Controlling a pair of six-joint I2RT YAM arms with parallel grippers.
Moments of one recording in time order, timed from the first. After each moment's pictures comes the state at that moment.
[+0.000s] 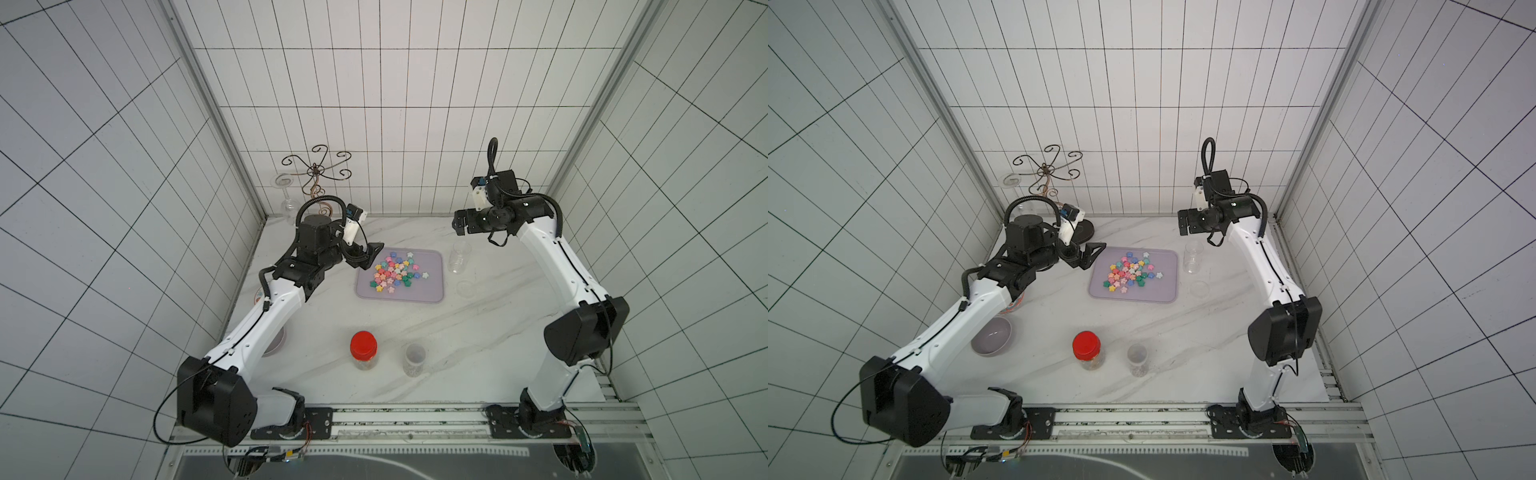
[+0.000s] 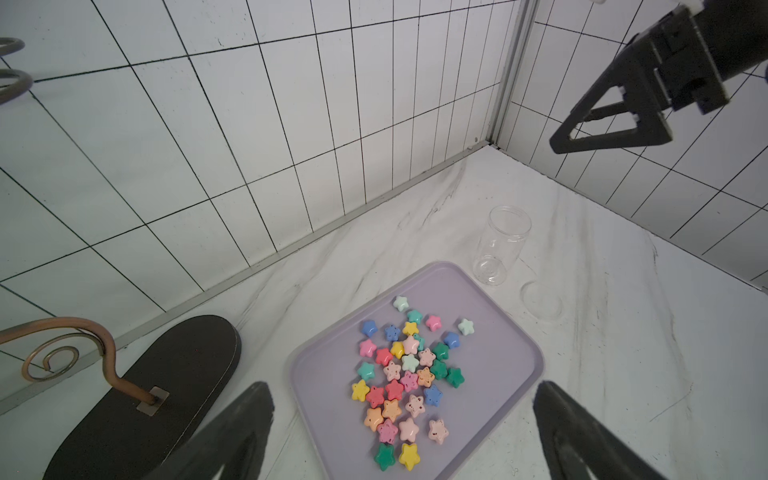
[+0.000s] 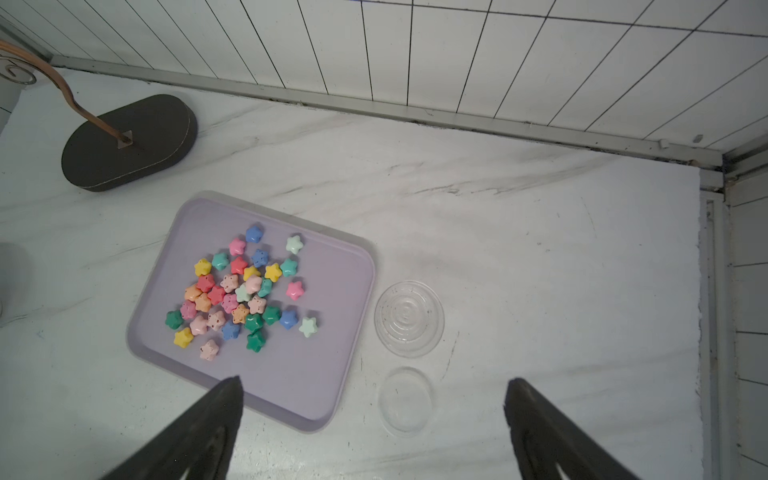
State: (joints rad) left arm -0.31 1.33 1.16 -0.22 0.38 0.12; right arm 0.27 1.74 1.87 -0.95 -0.03 0.06
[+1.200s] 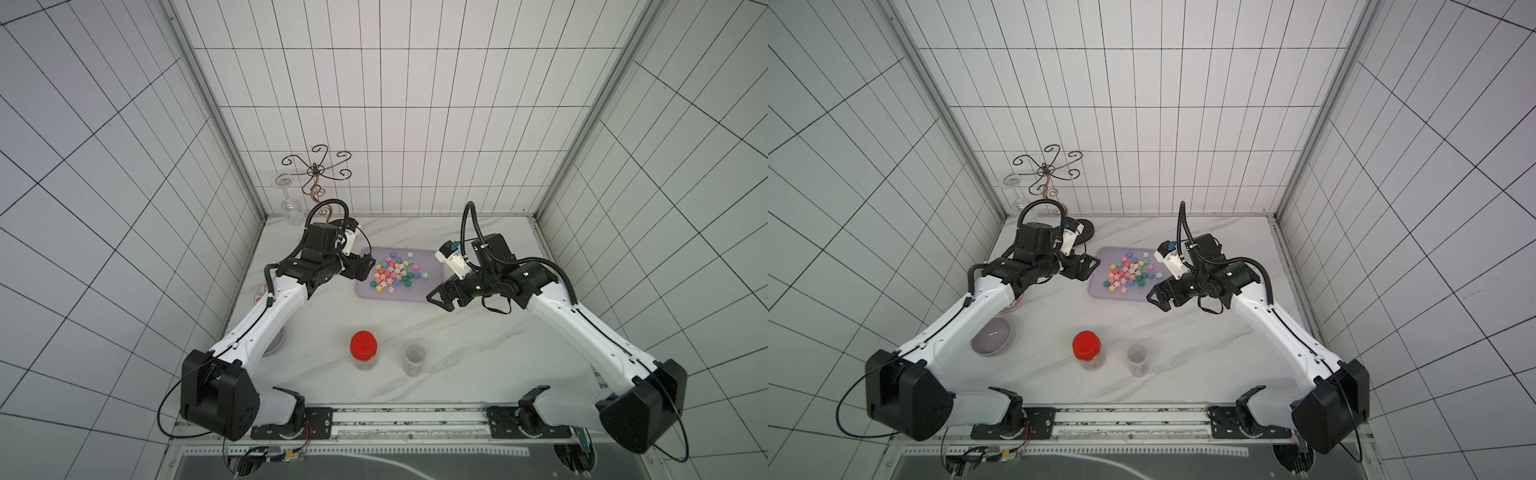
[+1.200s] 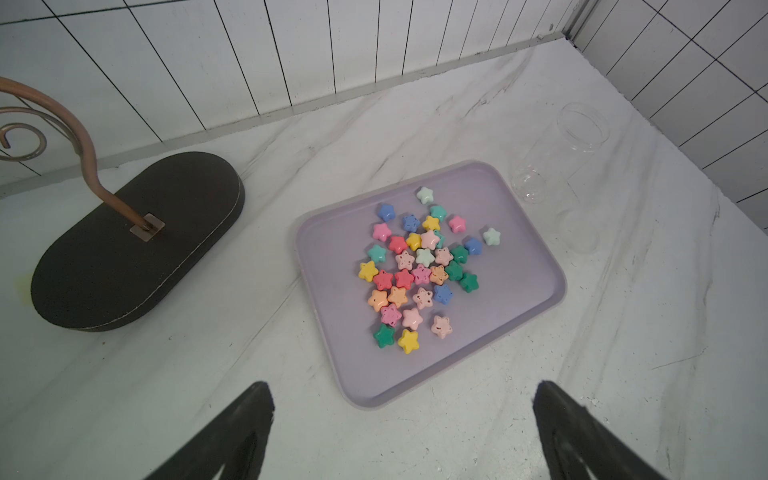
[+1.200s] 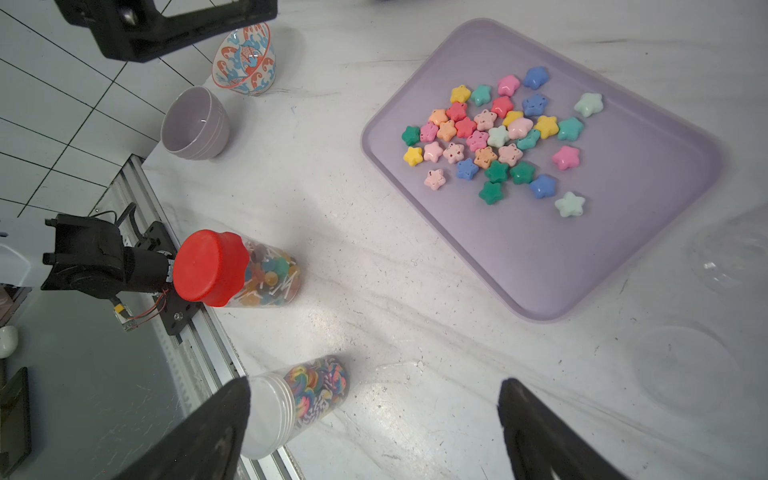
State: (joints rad) left arm -0.31 1.36 1.17 -0.49 0.26 0.01; right arm 0.53 1.29 1.20 -0.79 -0.44 -0.04
